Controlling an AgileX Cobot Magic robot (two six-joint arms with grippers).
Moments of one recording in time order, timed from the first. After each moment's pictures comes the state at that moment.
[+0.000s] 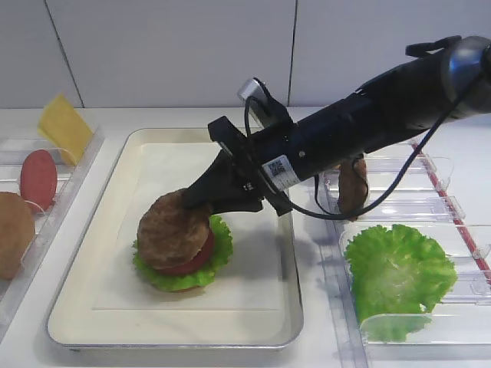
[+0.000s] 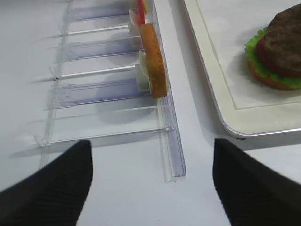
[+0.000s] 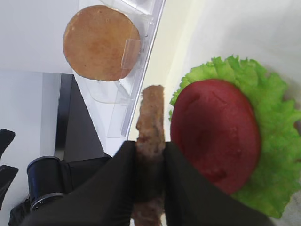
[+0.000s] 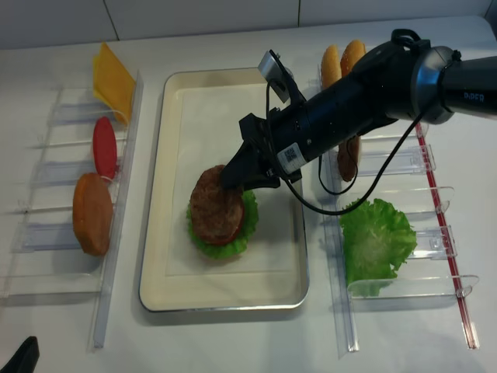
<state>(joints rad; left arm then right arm) -0.07 -0.02 -0.49 0.03 1.18 -0.01 0.40 1.96 -1.15 1.46 1.09 -0.85</state>
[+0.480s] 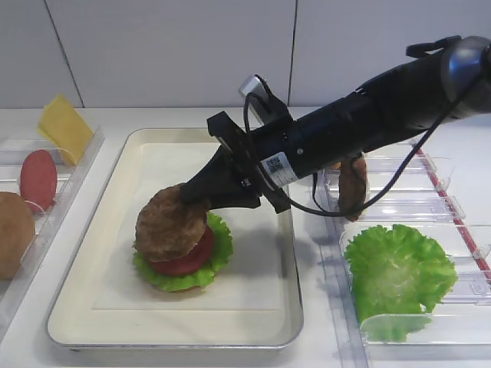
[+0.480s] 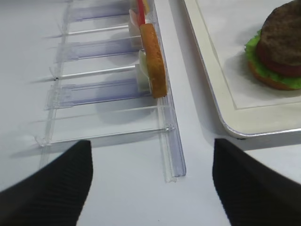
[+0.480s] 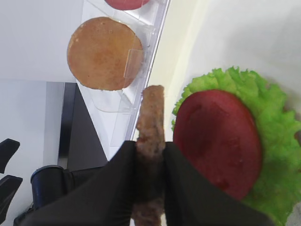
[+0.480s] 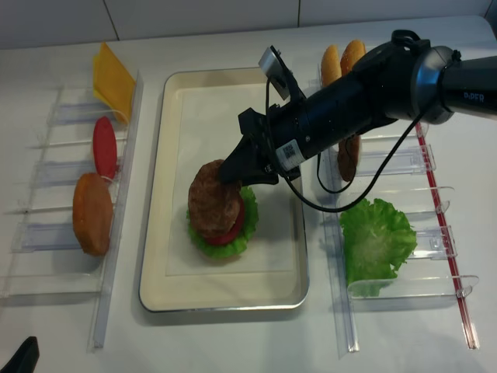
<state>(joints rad) -0.07 -0.02 -0.49 0.03 1.18 -0.01 0.40 1.96 -1.15 1.49 1.08 -0.85</state>
